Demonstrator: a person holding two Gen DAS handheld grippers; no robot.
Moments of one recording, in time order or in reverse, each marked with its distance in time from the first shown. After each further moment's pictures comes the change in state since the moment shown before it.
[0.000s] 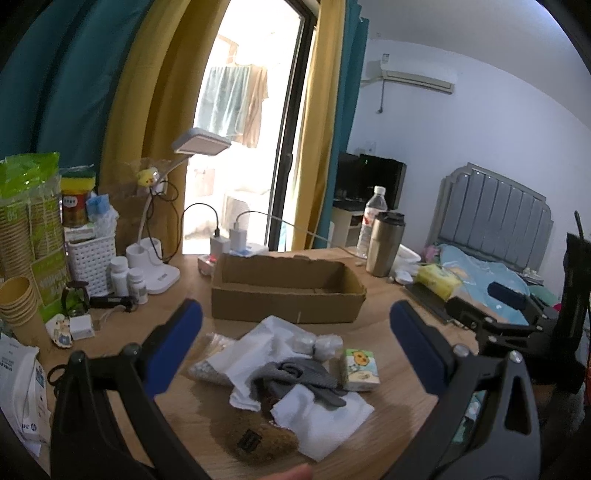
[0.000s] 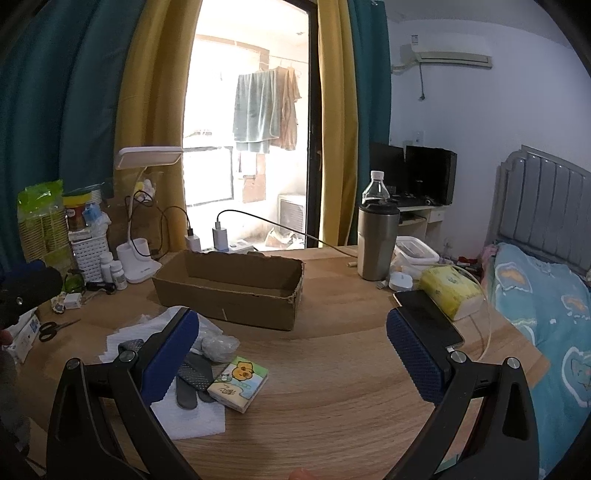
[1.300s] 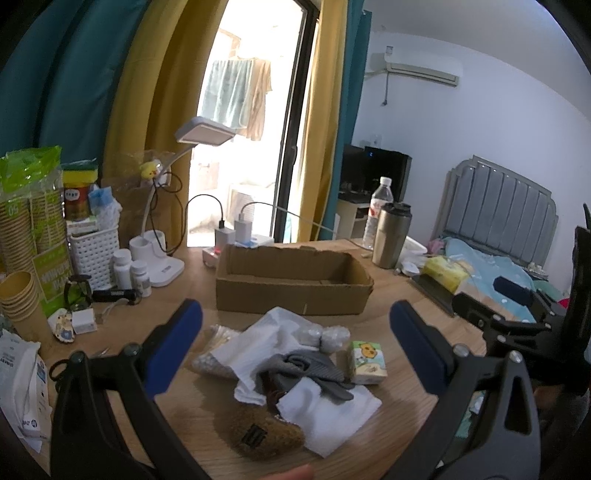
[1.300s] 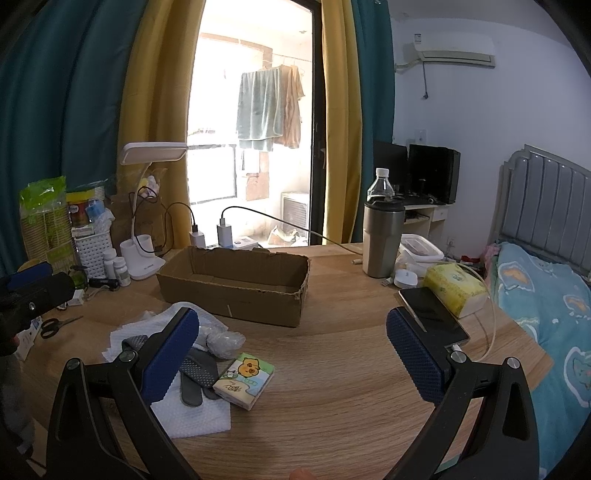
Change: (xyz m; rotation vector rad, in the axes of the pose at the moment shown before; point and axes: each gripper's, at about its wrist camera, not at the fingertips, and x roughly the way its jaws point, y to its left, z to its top) left arm 0.006 0.001 -0.006 0.006 0.025 0.020; right arm 0.001 0.004 -0.004 -0.002 0.002 0.007
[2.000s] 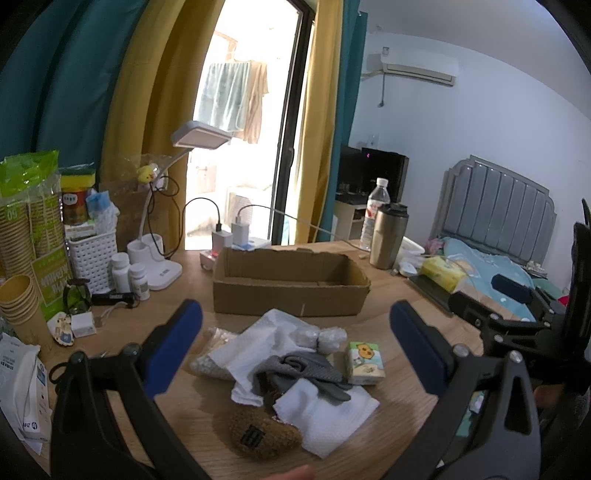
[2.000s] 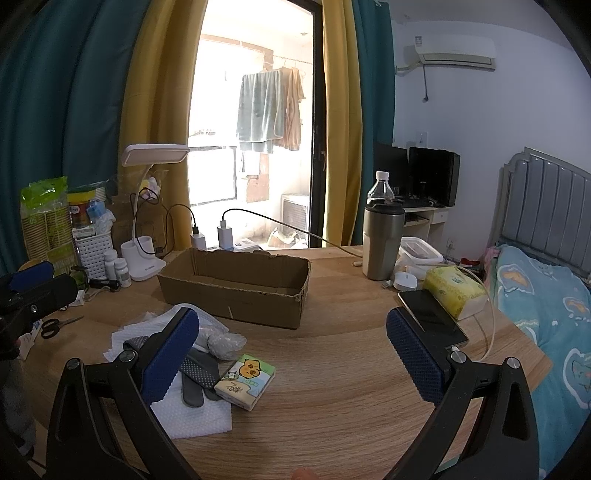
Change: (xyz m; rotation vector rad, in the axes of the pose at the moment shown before) left arm 0.000 -0.003 0.001 0.008 -0.005 -0.003; right arm -0.001 0.001 0.000 -0.002 -0.002 -0.001
